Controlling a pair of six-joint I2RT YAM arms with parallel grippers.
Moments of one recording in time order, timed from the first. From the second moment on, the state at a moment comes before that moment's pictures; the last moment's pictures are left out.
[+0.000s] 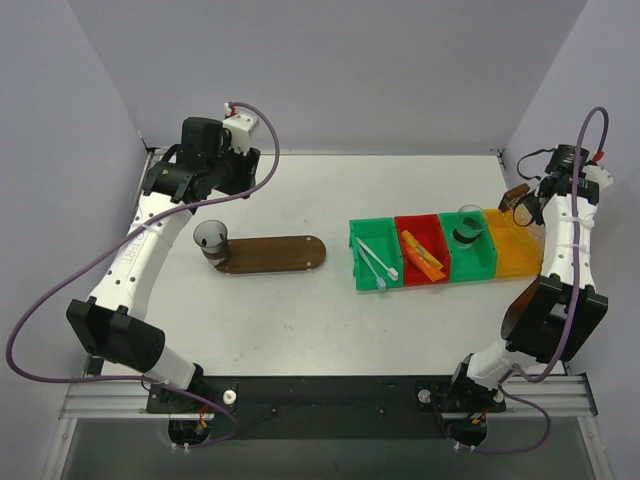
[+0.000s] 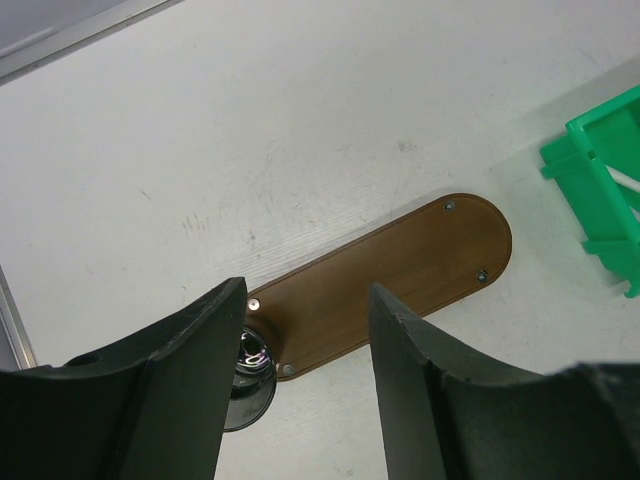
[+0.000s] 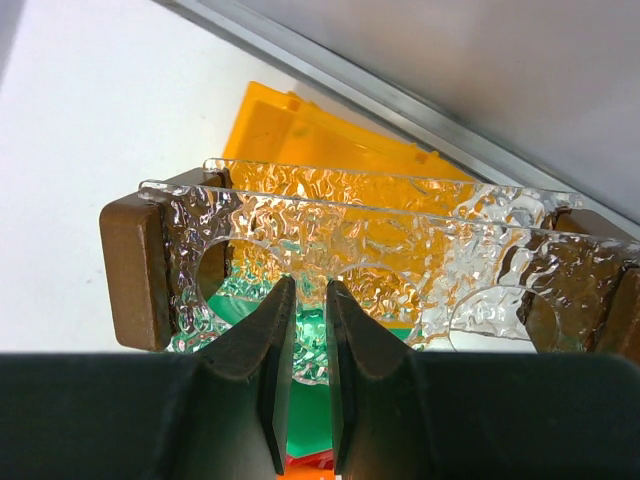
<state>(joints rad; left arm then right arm) -0.31 1.53 1.71 -0.81 0.03 0.09 -0.39 1.60 1.51 -0.81 0.32 0.63</state>
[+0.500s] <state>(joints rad) -0.33 1.52 1.71 -0.80 0.06 0.05 -0.32 1.45 1.41 -0.73 0.18 0.55</state>
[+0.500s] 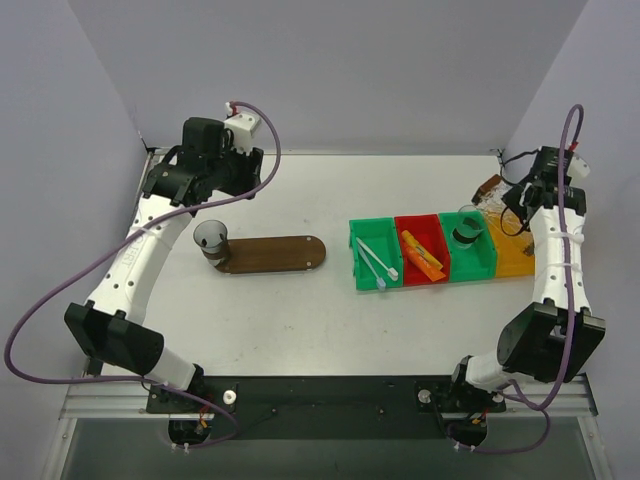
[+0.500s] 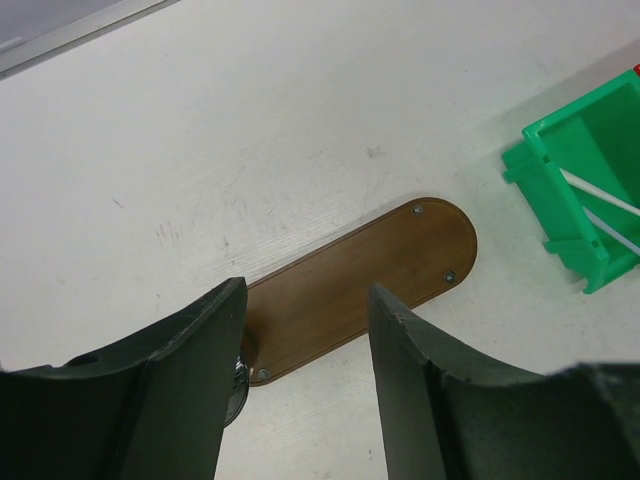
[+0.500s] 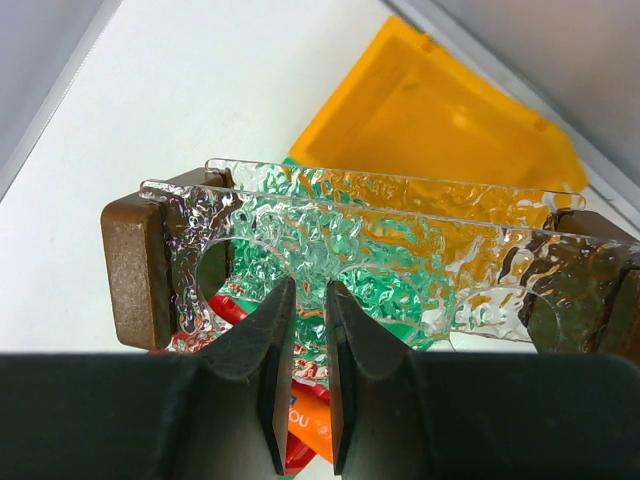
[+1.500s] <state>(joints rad) -0.23 1.35 1.60 -0.76 0.04 -0.29 0.32 1.57 1.47 -0.67 0.04 0.50</state>
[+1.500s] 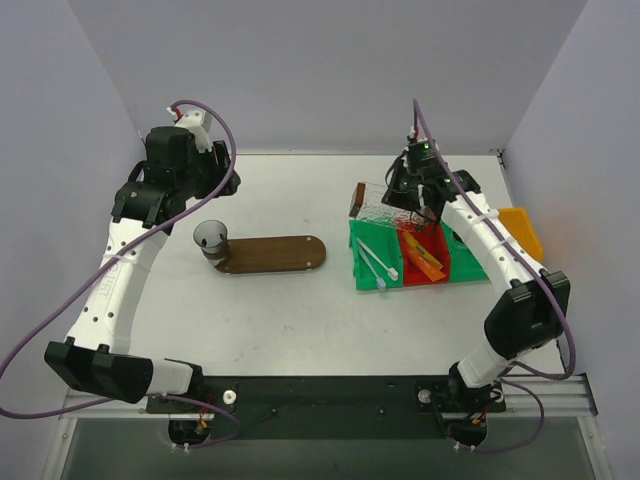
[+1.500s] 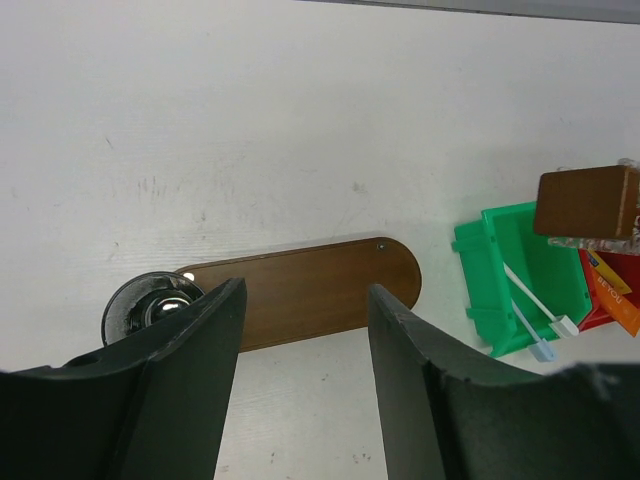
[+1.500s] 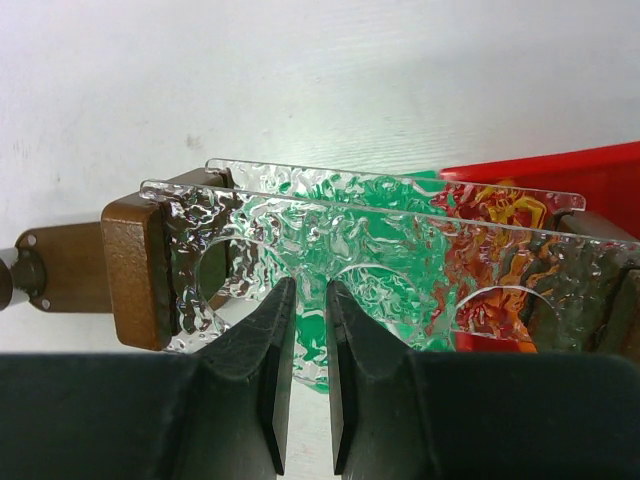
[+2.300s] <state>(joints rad) -0.23 1.35 1.60 -0.77 -0.10 -0.32 0.64 1.95 1.76 -0.64 -0.02 0.58</state>
